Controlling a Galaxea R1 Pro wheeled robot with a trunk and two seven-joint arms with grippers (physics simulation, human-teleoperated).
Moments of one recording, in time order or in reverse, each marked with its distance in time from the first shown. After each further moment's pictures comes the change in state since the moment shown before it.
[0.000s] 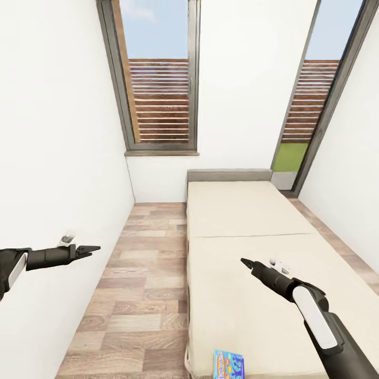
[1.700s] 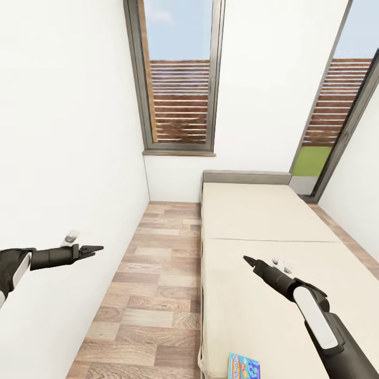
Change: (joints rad) left arm 0.000 -0.018 0.001 0.000 0.001 -0.003 0.000; right arm 0.000 -0.001 -0.007 0.011 -0.008 -0.061 0.000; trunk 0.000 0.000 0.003
